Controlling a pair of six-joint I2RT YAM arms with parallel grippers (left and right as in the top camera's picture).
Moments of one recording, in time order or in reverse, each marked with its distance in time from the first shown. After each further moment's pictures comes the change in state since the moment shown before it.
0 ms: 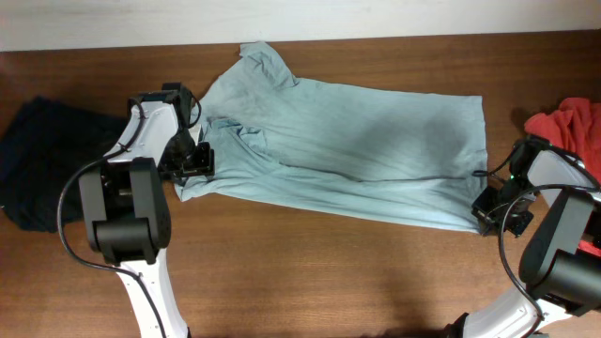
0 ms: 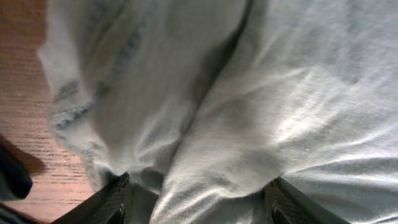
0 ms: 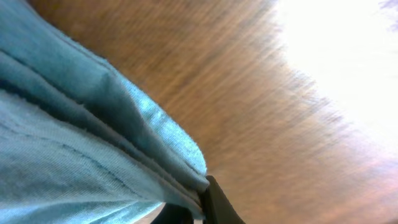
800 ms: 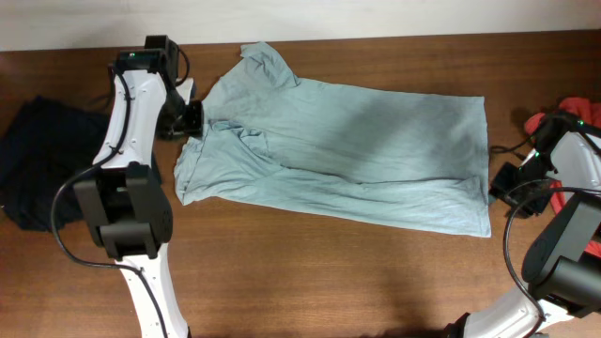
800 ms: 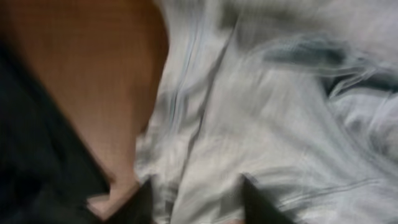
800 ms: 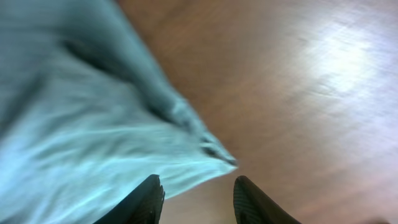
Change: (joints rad) left arm -0.003 0.043 0.400 -0.143 0.035 0.059; right arm -0.034 0.000 0.227 -0.135 -0.101 -0.111
